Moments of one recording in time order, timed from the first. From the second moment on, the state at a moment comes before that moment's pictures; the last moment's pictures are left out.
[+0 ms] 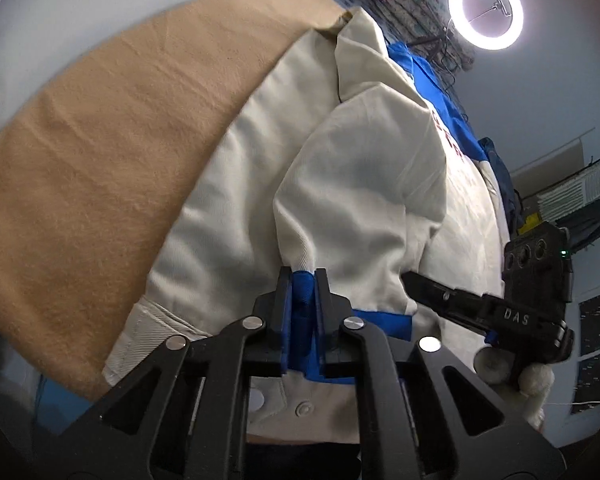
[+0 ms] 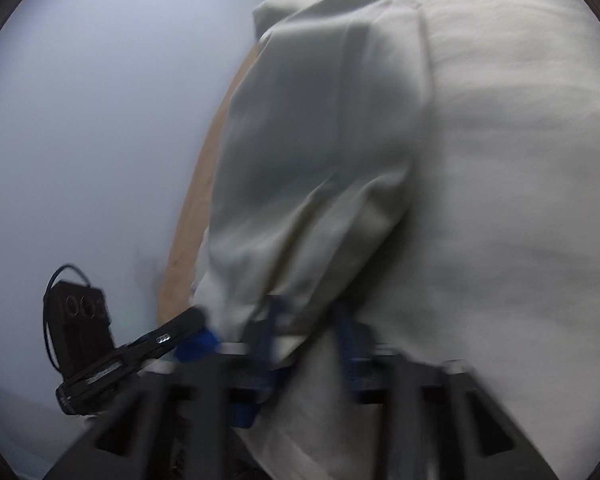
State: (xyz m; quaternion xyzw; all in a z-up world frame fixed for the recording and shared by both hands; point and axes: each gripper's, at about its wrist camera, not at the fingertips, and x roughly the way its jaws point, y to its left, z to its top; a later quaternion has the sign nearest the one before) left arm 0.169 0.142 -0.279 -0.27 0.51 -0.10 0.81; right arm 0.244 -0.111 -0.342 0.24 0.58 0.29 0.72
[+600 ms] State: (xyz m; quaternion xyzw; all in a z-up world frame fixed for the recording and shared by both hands) left arm 0.102 0.162 -0.260 -0.25 0.48 -0.04 0.84; right arm 0.214 -0.045 -0.310 0.07 0.59 0.34 0.73
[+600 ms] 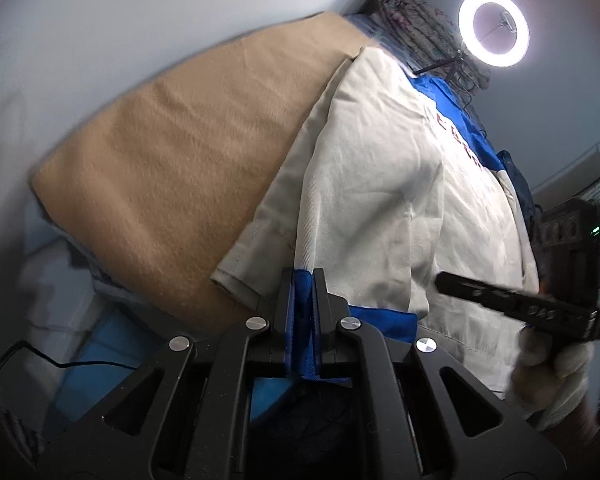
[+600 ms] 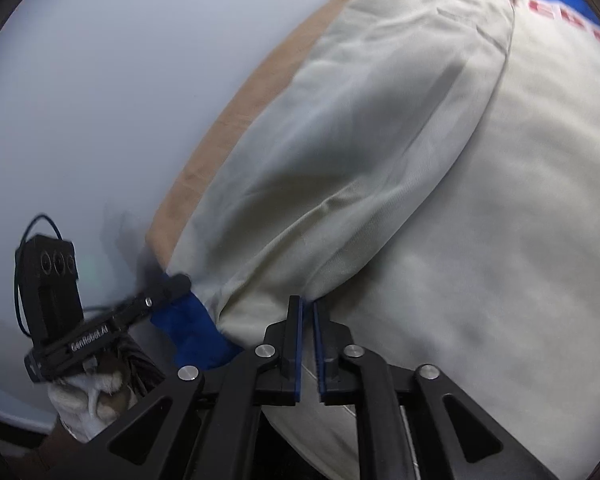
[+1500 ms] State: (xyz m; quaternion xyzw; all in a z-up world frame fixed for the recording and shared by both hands) left arm 0.152 0.165 -0.239 -0.19 0.46 -0.02 0.87; right arm 0.305 -0.045 -0.272 0.03 0.50 0.28 0.82
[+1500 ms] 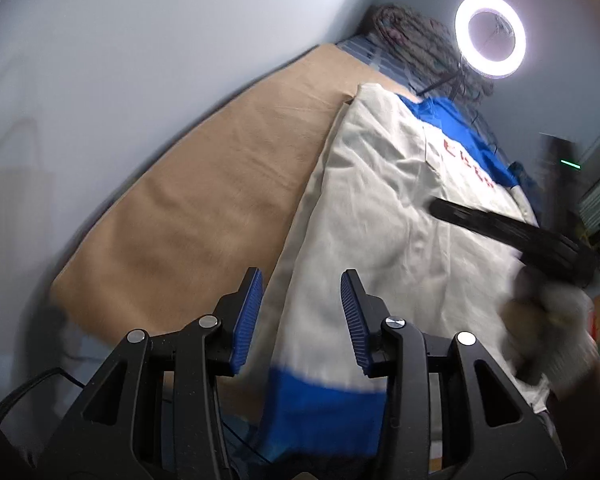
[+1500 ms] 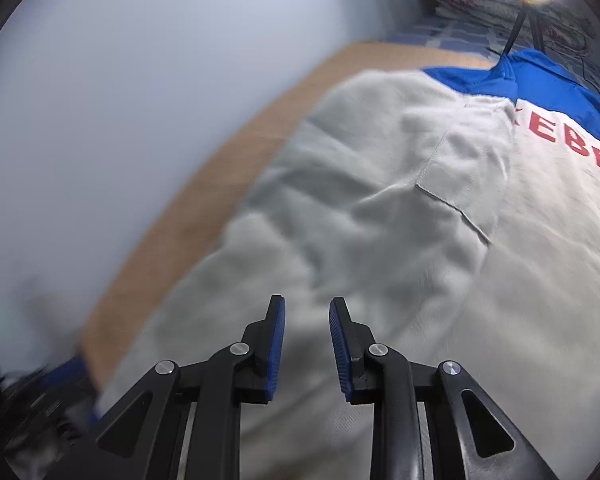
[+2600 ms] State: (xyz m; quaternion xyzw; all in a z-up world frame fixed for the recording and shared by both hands) left arm 0.146 0.175 -0.283 -0.22 0.50 -0.03 0.84; right arm 0.414 -0.063 -0.313 0.03 0.49 0.12 0.86
